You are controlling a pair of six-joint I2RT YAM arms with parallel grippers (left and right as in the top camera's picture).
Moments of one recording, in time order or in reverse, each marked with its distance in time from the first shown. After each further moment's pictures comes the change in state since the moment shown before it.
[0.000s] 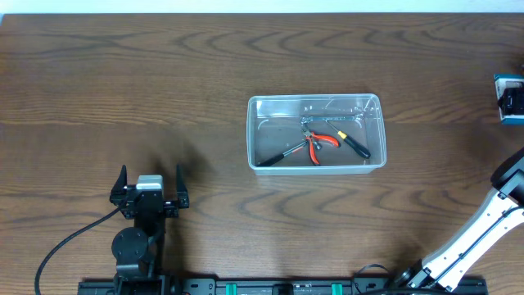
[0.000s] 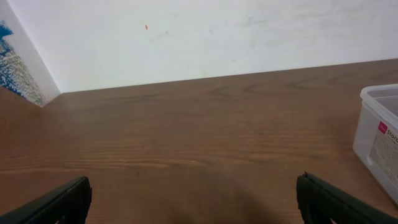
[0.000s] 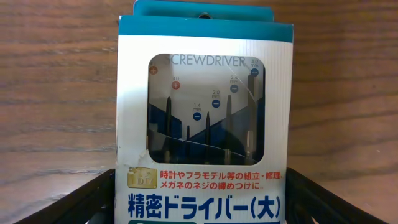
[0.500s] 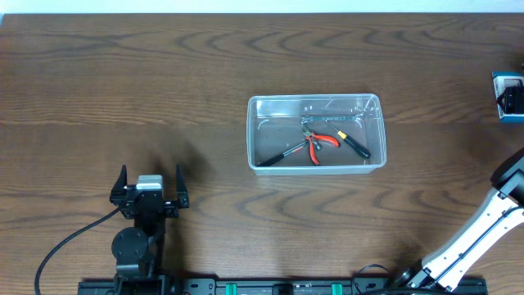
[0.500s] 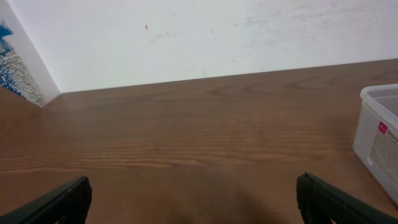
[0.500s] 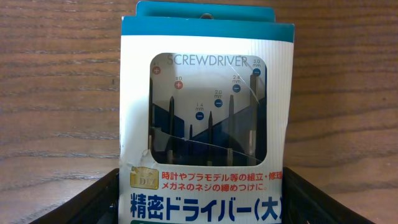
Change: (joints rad) left arm 0.000 0.000 0.000 0.000 0.000 0.000; right arm 0.002 0.001 0.000 0.004 -0.032 -0.003
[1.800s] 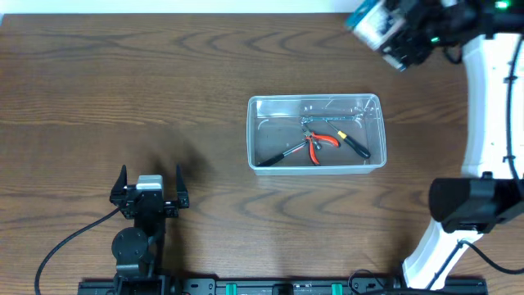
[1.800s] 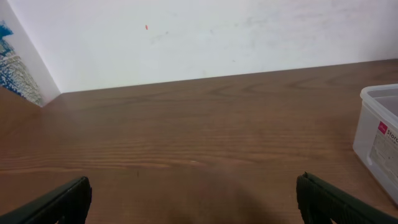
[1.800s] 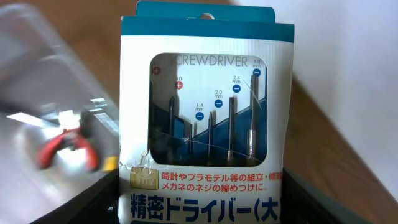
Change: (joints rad) left arm 0.000 0.000 0.000 0.000 0.000 0.000; right arm 0.724 -0.591 0.016 -0.535 -0.055 -0.196
